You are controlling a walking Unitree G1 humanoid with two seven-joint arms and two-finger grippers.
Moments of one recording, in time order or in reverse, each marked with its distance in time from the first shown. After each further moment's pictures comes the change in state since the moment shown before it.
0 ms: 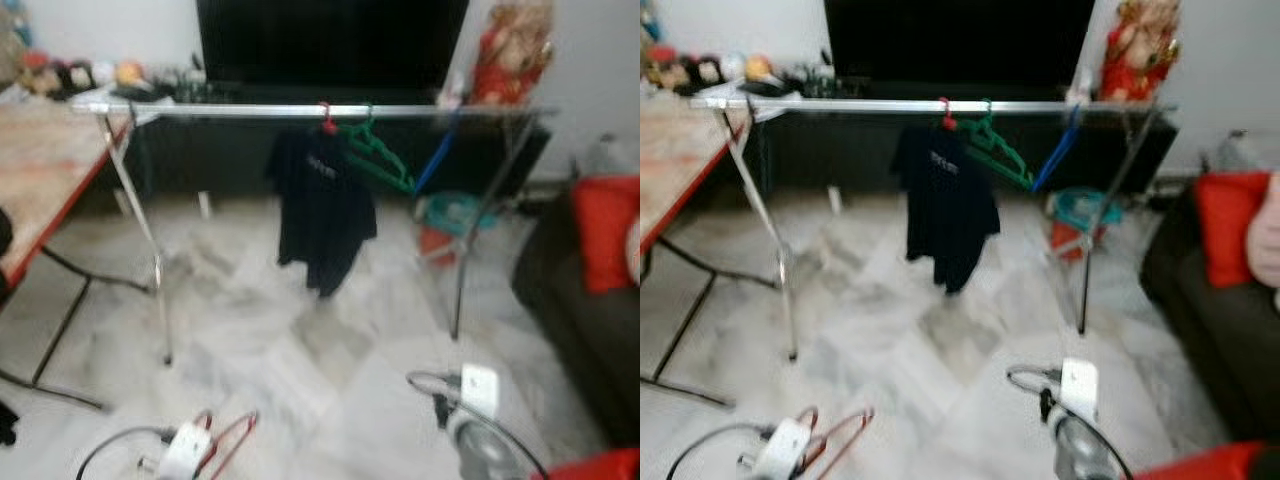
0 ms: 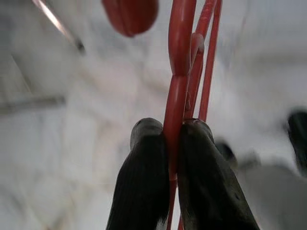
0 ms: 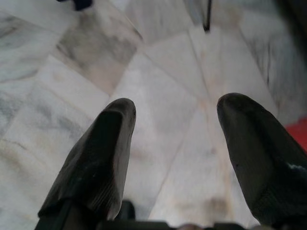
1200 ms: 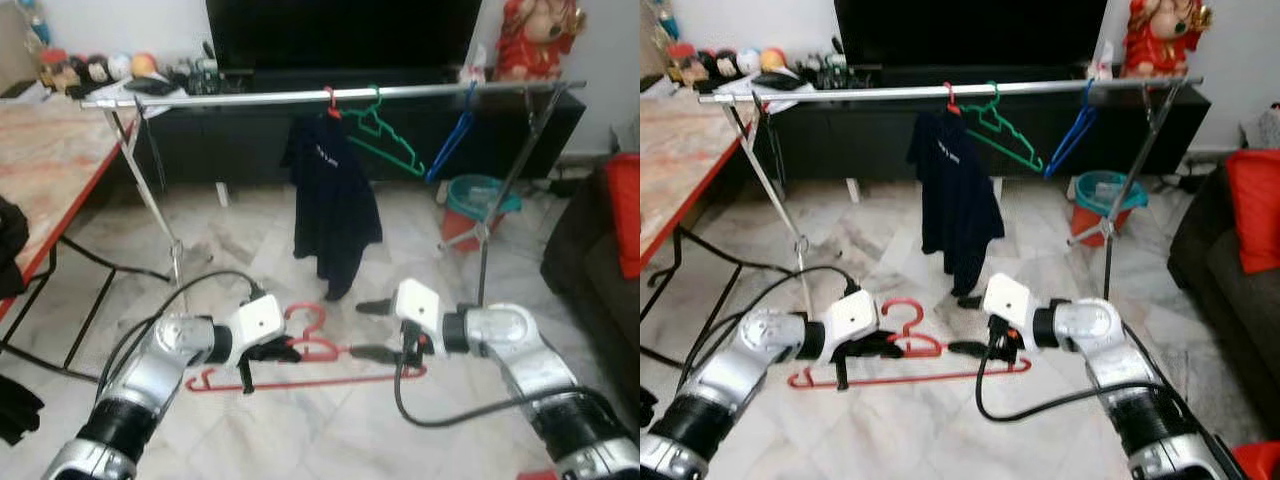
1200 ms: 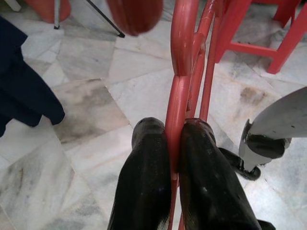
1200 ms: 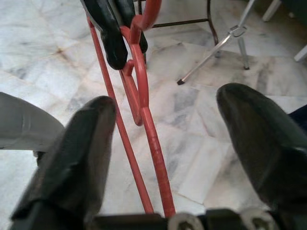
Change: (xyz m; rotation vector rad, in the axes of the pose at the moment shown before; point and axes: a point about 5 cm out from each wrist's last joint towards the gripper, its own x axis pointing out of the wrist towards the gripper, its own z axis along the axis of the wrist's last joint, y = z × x) left arm -0.052 0.001 0.185 0.582 -0.483 -0.777; right arm -0.065 0.046 0.143 -0.856 -0.312 1.201
